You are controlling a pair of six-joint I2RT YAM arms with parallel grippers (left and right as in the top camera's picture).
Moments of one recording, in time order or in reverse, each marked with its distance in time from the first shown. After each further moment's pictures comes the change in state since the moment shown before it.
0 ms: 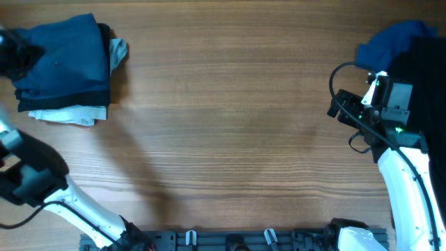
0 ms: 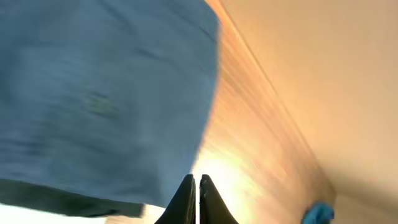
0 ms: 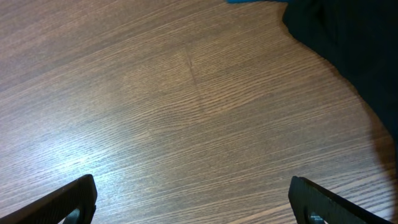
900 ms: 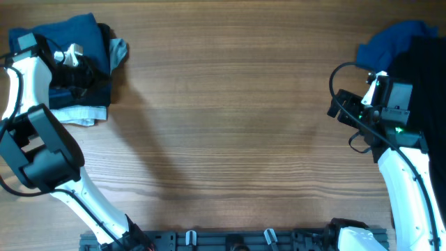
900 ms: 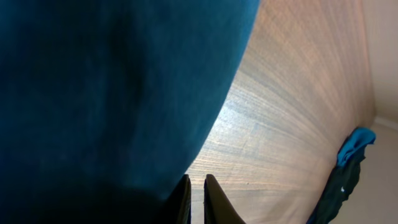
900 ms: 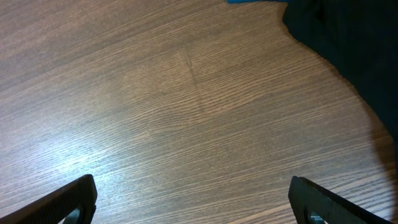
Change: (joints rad) left arm -0.185 0.035 -0.386 0.123 0.002 0.119; right arm 0.000 0.000 0.000 0.000 0.000 0.000
